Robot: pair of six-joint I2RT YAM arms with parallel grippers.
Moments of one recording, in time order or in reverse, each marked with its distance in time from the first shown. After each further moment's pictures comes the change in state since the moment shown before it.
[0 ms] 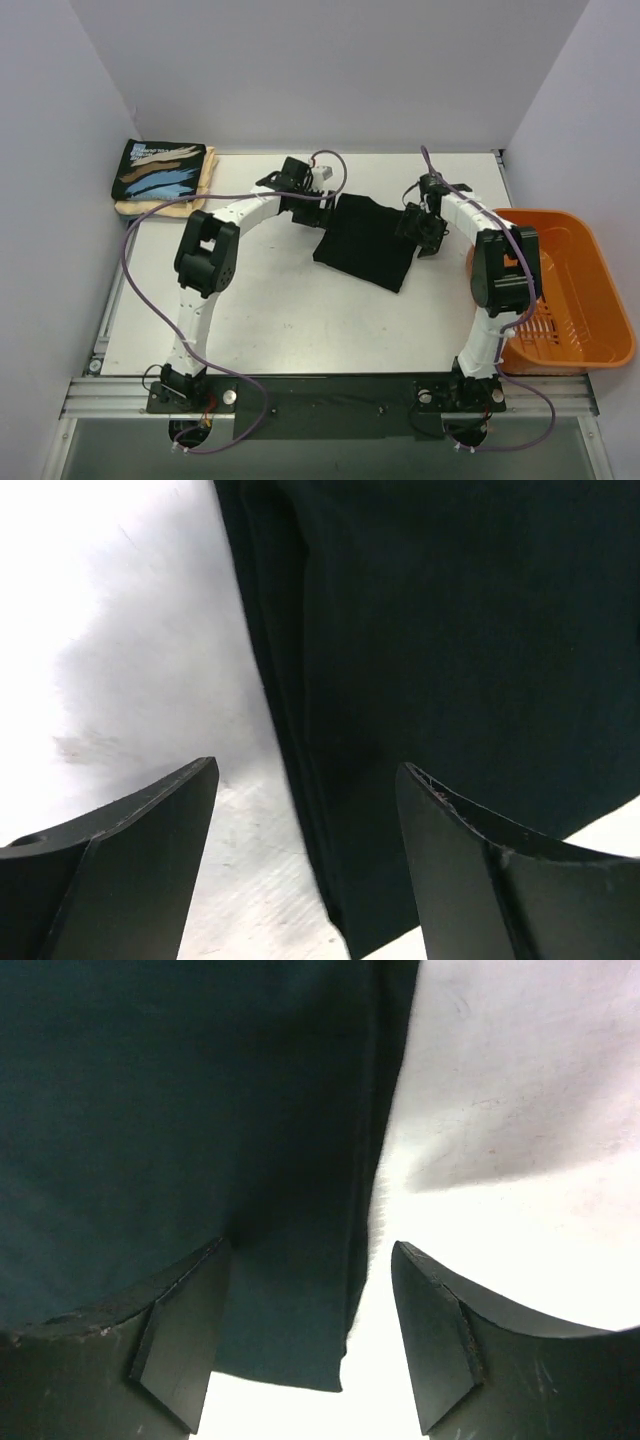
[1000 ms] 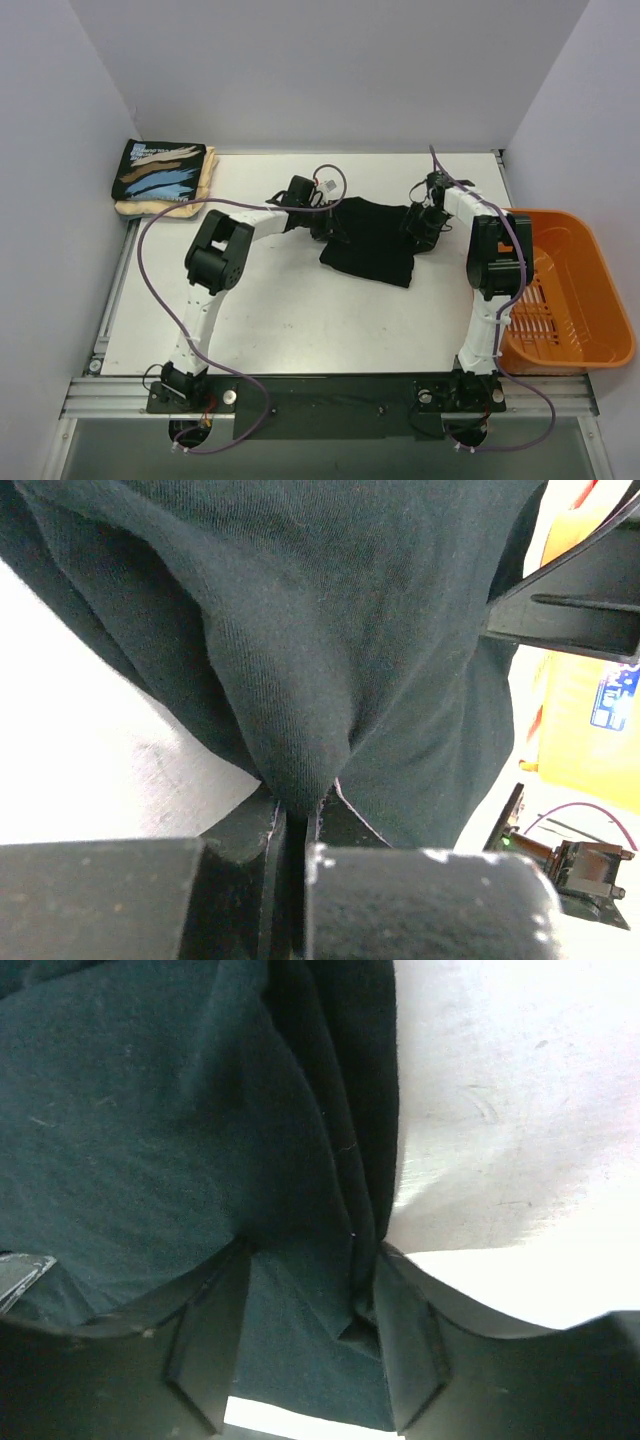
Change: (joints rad) left arm -0.046 0.087 -0.177 0.367 0.267 -0.462; right arm -0.082 0.190 0.081 -0.016 -0.175 0.011
